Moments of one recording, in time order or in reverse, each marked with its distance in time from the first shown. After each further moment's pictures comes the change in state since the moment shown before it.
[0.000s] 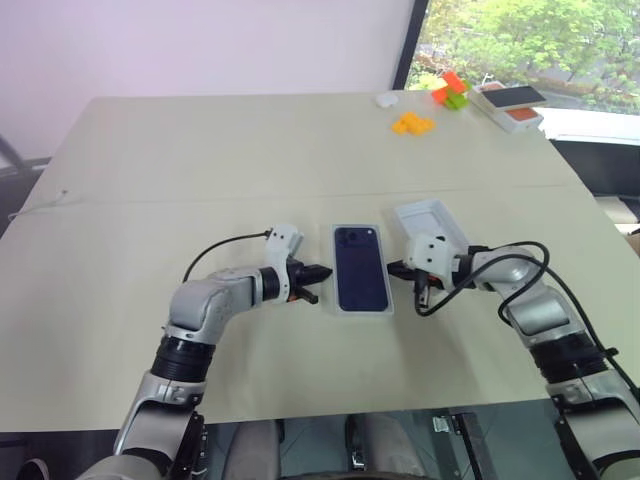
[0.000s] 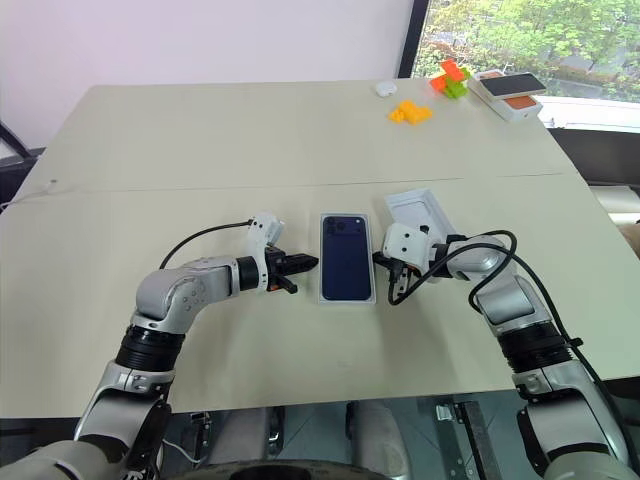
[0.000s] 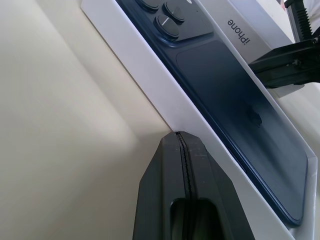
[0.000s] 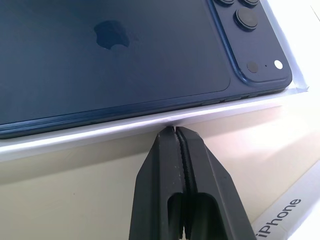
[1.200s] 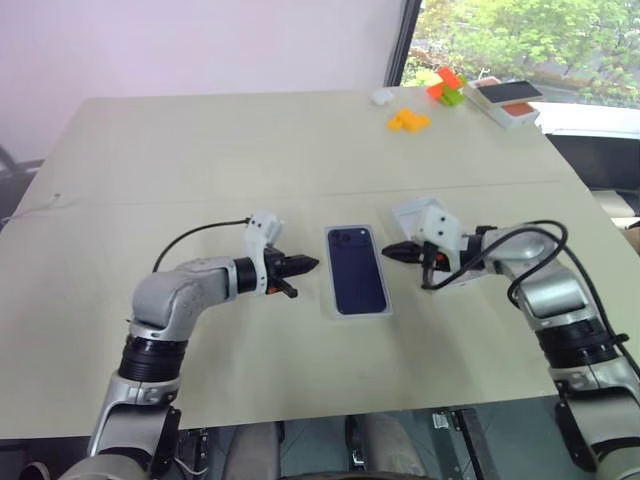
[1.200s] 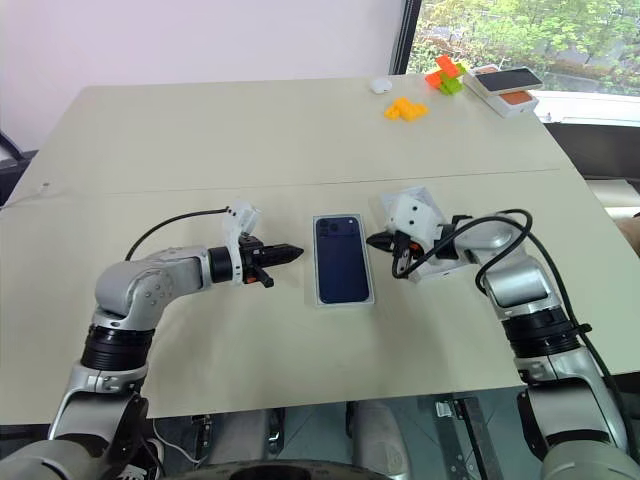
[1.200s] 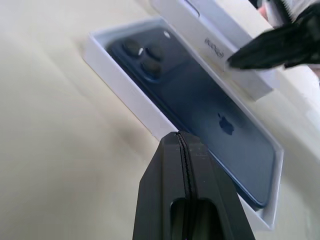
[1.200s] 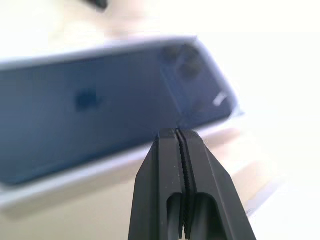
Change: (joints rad) left arm -0.001 0.144 0.093 -0.126 -0.084 0.079 -0.076; right arm -0.095 -0.017 -0.063 -0.107 0.130 0.191 0.068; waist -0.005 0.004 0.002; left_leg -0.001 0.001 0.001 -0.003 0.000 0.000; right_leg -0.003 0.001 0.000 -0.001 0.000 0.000
